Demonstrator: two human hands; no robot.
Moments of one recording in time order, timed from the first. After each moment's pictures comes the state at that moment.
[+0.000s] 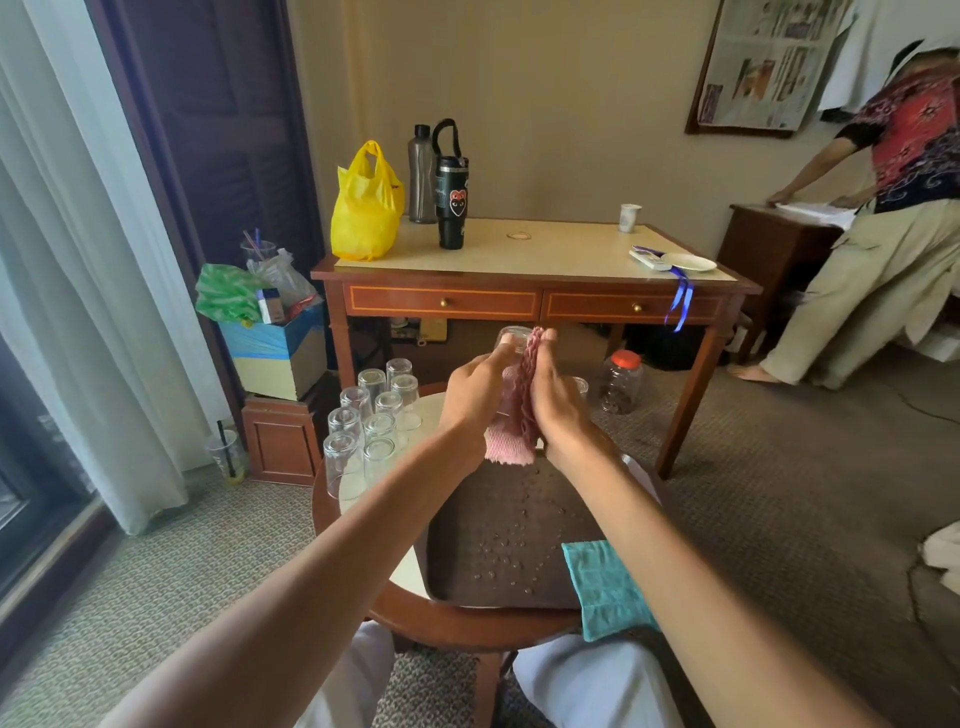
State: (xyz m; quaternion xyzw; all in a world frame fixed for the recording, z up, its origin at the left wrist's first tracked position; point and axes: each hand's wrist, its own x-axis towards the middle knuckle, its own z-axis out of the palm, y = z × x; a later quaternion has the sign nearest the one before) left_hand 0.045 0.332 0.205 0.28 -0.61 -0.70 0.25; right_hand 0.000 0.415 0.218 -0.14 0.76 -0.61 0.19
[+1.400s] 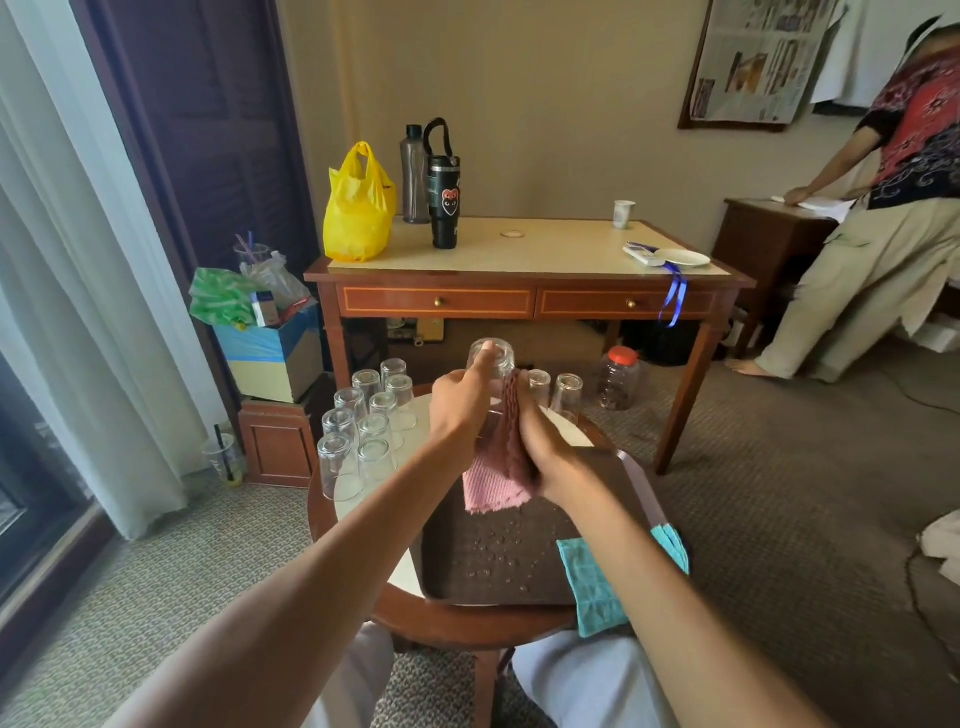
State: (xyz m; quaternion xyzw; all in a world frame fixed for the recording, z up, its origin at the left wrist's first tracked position) left_hand 0.037 0.327 0.186 0.35 -0.60 -0.67 0.26; right_hand -0.010 0.415 0.162 -0.16 0.59 -0.69 0.38
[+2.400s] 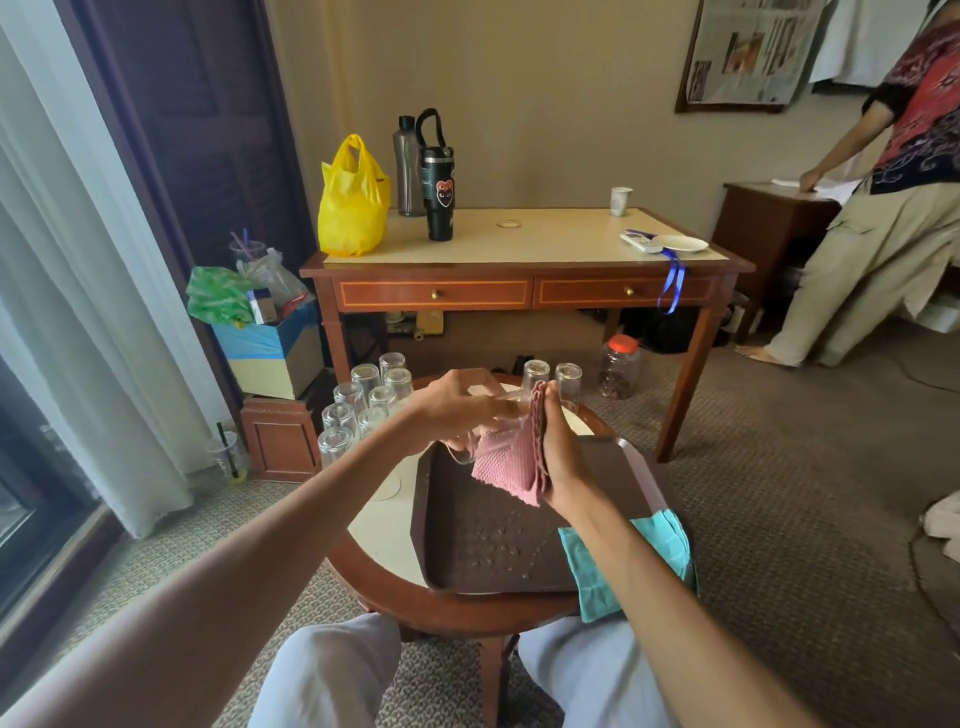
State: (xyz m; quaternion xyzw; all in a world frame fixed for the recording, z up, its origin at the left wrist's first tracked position) left_hand 0.057 0.303 0.192 0.21 -0.86 -0.46 0.04; right_hand -0.026 0.432 0.124 -0.16 0.57 -0.74 0.33
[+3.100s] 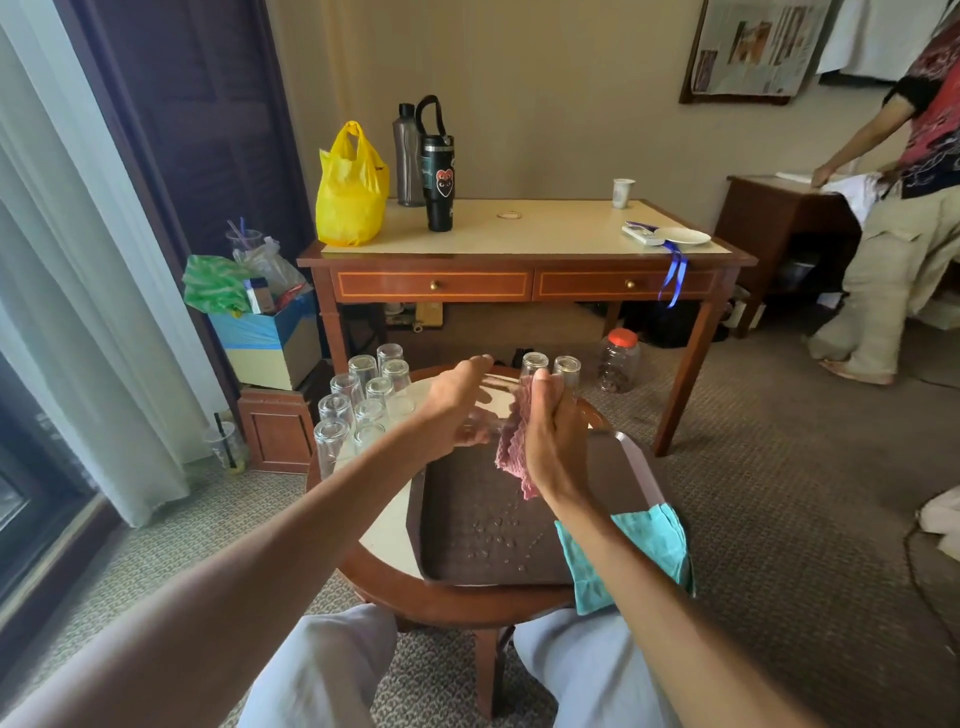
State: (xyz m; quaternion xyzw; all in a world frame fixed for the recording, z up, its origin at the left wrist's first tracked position) left_hand 0.051 0.330 0.194 0.36 -0.66 -0.65 0.11; right_hand -0.011 0.433 0.126 -0.26 0.68 -0.68 -0.02
